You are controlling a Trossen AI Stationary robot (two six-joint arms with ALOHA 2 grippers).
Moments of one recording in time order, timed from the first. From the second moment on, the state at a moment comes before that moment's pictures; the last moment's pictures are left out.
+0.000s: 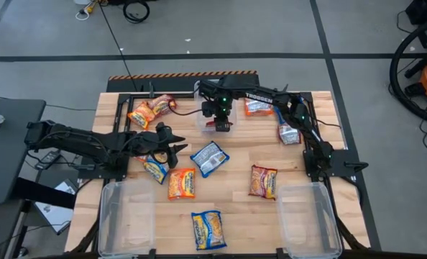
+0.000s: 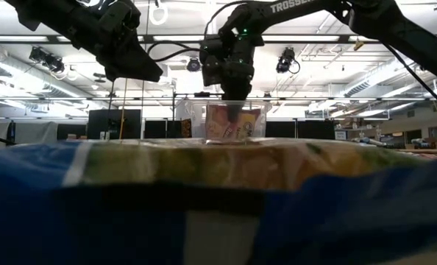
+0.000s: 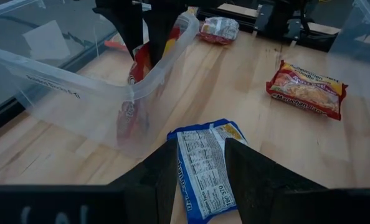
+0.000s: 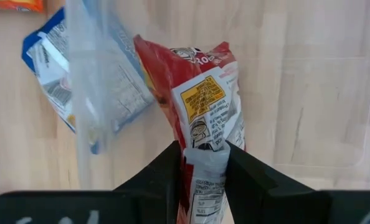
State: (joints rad) left arm -0.05 1.01 0.55 0.00 -0.38 -0.27; right arm -0.40 2.27 2.22 -1.36 -0.23 -0.41
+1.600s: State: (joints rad) left arm -0.05 1.01 0.55 0.08 -0.26 -0.24; right arm 0.40 1.89 1.89 -1.40 0.20 0.69
